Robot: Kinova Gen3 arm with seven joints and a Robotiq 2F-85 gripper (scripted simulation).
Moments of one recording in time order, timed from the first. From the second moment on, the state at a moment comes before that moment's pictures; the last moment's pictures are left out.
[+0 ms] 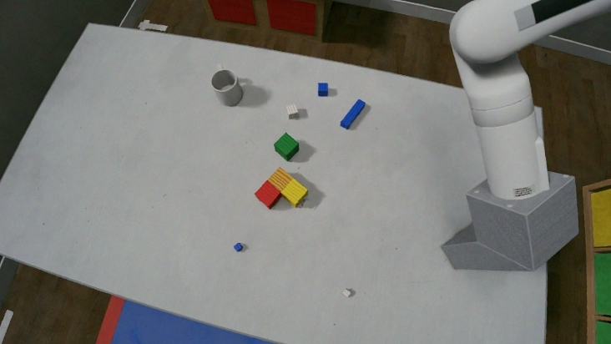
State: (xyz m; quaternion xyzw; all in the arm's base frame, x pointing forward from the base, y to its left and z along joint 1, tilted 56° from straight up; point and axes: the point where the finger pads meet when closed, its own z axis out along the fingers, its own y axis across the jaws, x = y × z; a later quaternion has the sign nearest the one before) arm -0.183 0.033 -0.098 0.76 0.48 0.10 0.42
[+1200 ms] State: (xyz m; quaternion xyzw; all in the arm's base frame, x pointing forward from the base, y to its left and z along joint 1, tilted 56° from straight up) arm -0.183 0.084 -0.102 0.77 0.50 0.08 0.38
